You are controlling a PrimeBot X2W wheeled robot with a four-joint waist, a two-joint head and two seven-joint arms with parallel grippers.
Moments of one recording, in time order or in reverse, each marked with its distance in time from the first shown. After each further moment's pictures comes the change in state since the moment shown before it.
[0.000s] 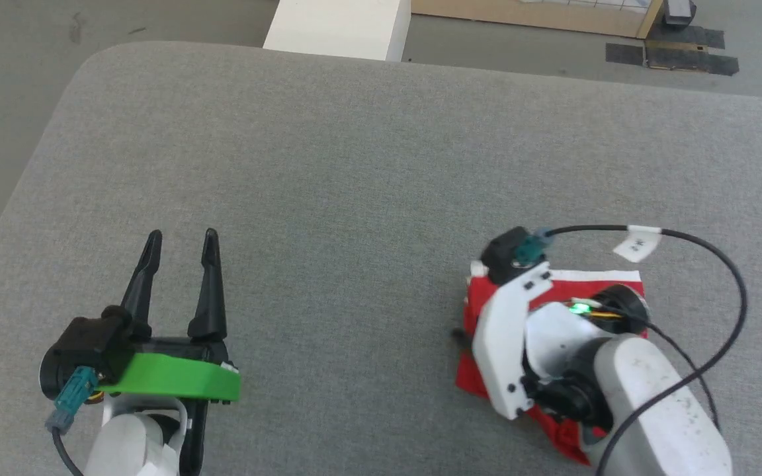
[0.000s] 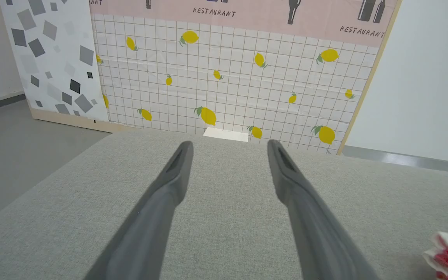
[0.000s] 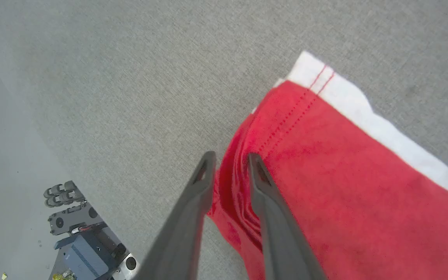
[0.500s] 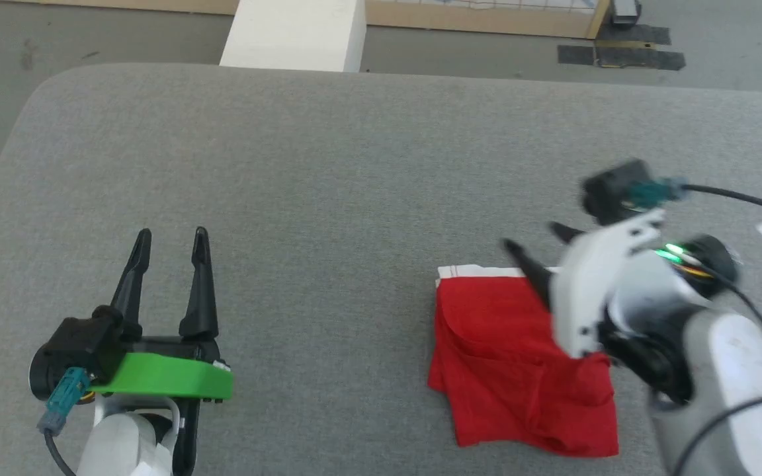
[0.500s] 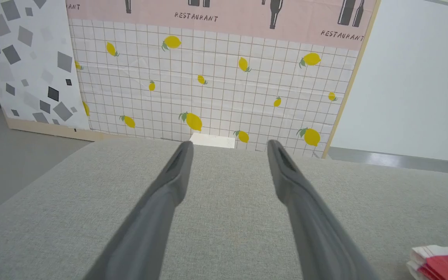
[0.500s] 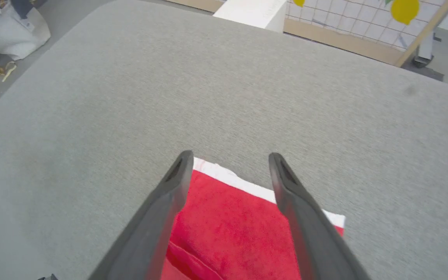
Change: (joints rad) left arm 0.000 -0.006 0.030 -0.002 0.020 -0.009 0.000; right arm -0.019 0.000 -0.172 -0.152 -0.024 0.000 -0.142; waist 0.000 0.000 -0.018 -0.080
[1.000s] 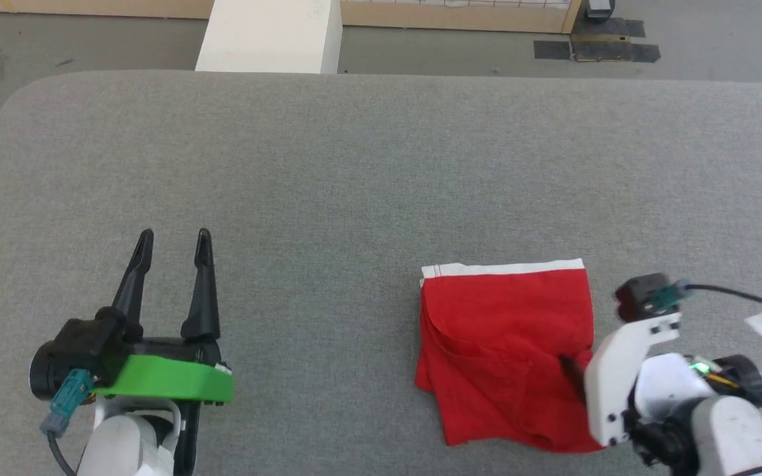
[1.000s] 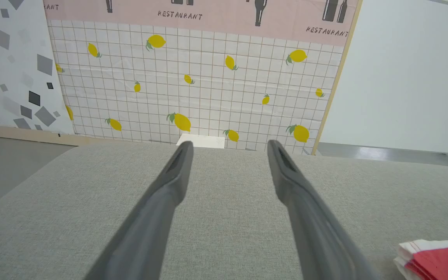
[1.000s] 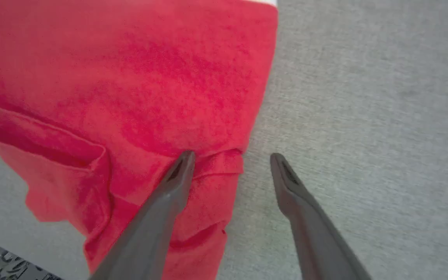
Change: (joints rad) left arm 0.005 -0.002 0.004 -0.007 0.023 -0.012 0.000; right arm 0.231 -0.025 -0.132 0.113 -0.097 0.000 0.003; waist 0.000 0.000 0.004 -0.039
